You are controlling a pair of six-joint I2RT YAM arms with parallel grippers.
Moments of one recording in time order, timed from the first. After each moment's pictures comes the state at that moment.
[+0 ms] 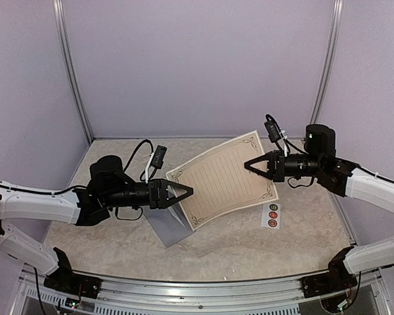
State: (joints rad) left arm -0.89 1.32 0.64 0.61 0.50 -0.71; right arm 0.51 1.16 0.83 0.08 -0.78 0.32
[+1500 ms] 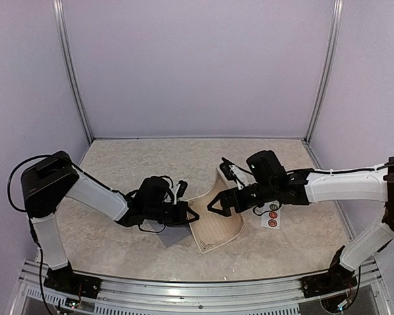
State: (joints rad) left arm -0.86 1.87 0.79 0.50 0.33 -0.78; right arm 0.85 1.50 0.90 -0.08 -0.31 0.42
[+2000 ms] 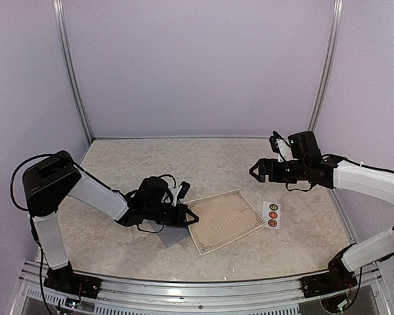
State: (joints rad) left arm -0.84 1.89 0.79 0.50 0.41 -0.65; right arm 0.54 1.32 0.90 -0.18 -0.15 0.39
